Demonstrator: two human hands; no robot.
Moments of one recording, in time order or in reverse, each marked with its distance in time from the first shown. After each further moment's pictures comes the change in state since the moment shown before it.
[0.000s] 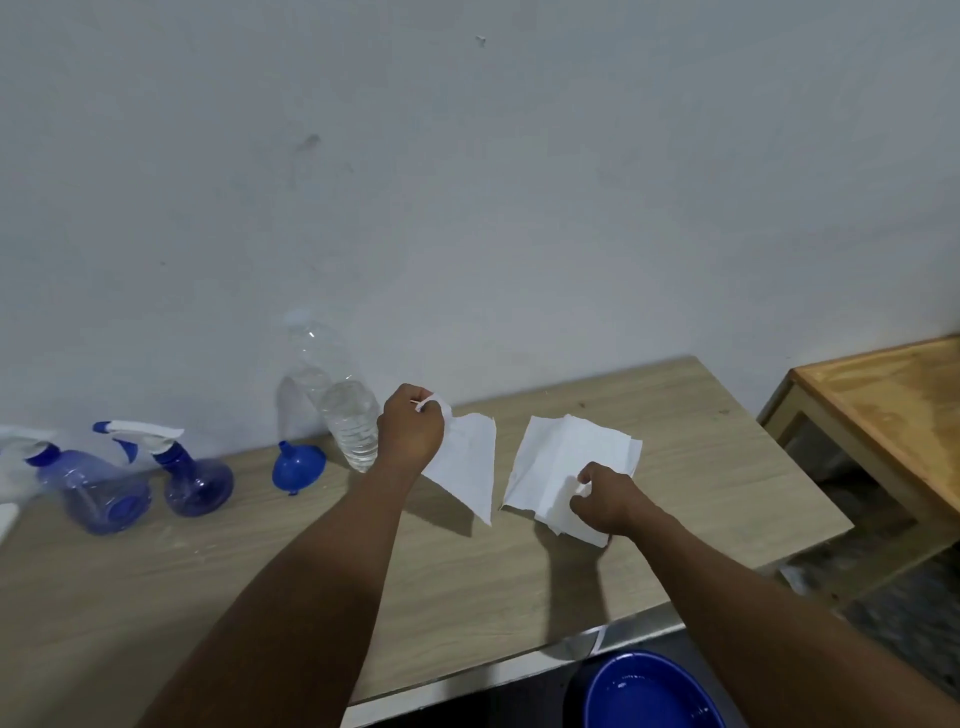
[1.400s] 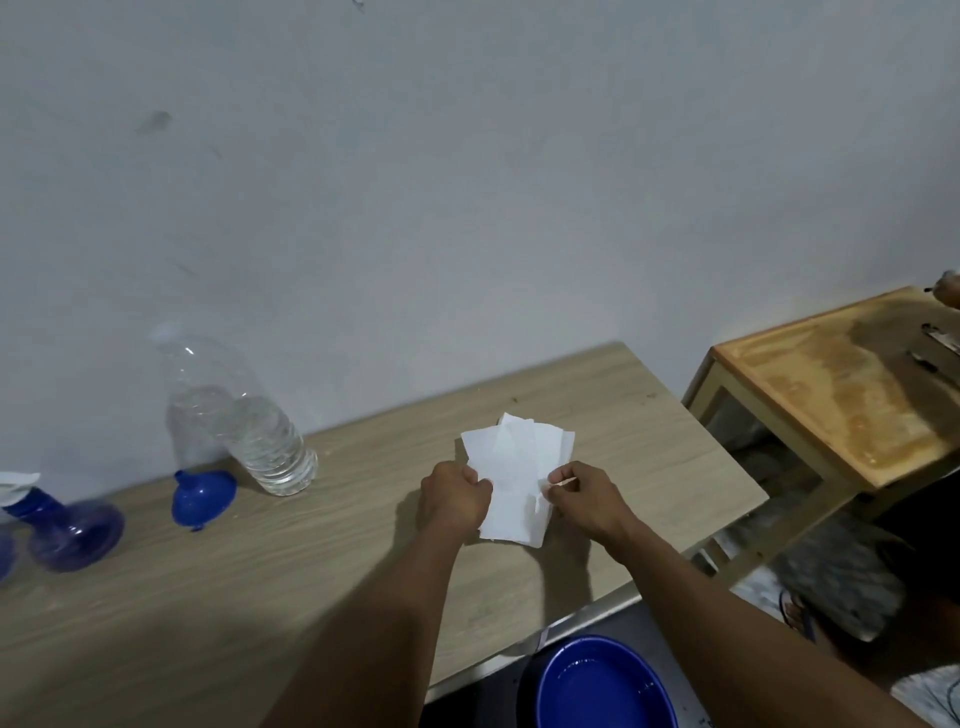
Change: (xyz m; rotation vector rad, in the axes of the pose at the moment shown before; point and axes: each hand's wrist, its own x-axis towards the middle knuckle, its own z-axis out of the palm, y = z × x) left_hand -0.055 -0.030 0.138 0.295 -0.282 -0.146; right_hand -0.012 0.054 -0.014 0.580 0.167 0.107
